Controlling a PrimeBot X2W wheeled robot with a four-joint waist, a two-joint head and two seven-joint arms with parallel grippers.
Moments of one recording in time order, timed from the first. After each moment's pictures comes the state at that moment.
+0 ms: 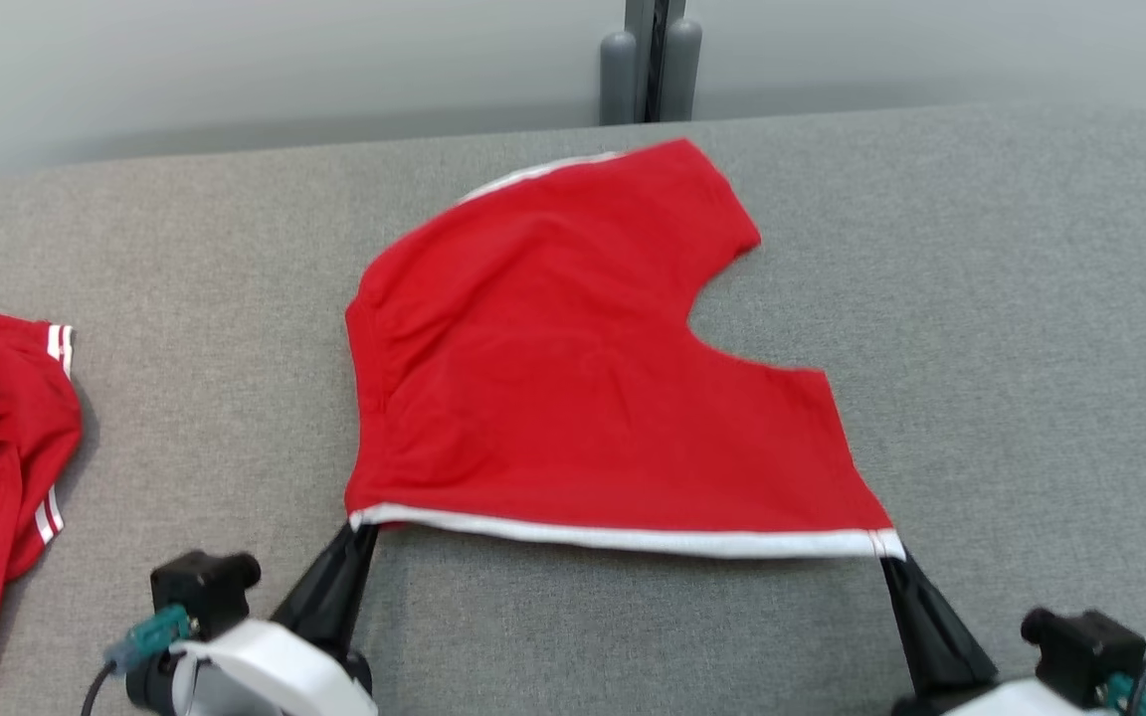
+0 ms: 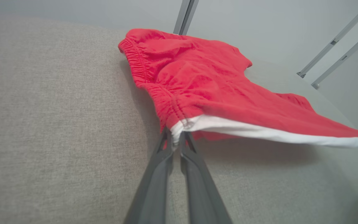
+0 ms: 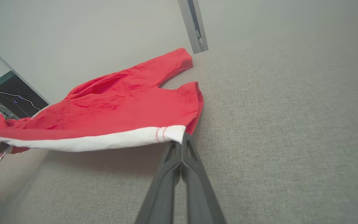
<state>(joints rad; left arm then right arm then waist) -0.21 0.43 -0.66 0.23 -0.90 0.09 -0.21 0.04 -0.06 0.17 0.14 0.40 0.13 -0.17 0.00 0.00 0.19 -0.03</state>
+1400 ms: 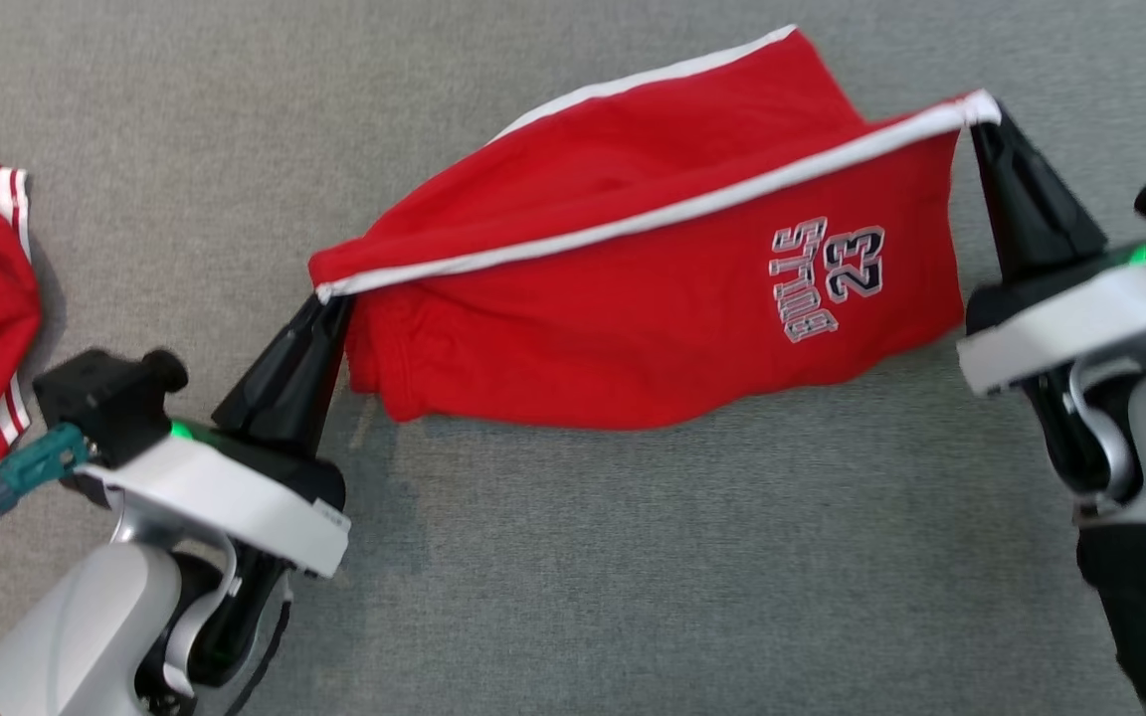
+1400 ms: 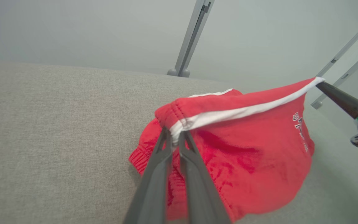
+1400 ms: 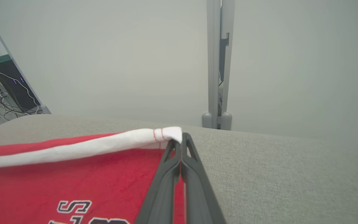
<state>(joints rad) -0.36 0.55 -0.57 -0.15 -0.89 0.19 -0.10 -0.54 -0.21 0.16 0.15 0.33 0.13 -0.03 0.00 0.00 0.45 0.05</state>
